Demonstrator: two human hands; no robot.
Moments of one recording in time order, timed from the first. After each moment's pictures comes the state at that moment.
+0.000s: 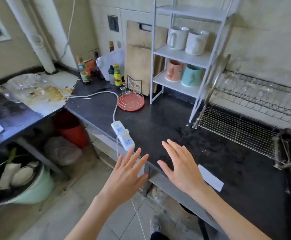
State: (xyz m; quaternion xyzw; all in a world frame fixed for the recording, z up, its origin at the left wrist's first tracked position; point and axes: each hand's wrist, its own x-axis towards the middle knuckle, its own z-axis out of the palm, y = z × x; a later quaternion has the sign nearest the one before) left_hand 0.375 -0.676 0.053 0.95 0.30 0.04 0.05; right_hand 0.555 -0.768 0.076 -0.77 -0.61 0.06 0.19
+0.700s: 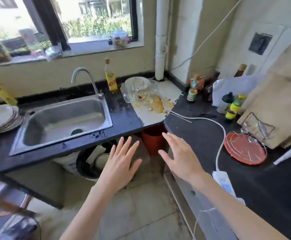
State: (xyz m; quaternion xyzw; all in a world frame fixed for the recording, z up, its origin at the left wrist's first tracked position) left_hand 0.113 -0.441 0.074 0.76 0.62 0.14 0.06; right_hand 0.323 -0.409 0.089 -0.55 -0.80 0.14 0.20
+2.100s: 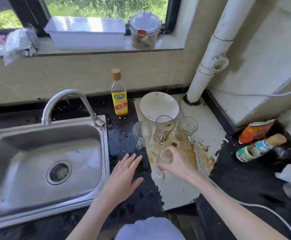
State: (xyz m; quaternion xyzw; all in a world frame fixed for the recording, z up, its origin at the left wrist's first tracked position) left_hand -0.009 -0.032 0.012 0.71 0.66 0.07 0.23; right_hand 0.181 0.053 0.039 -0.60 -0.71 0.37 0.02
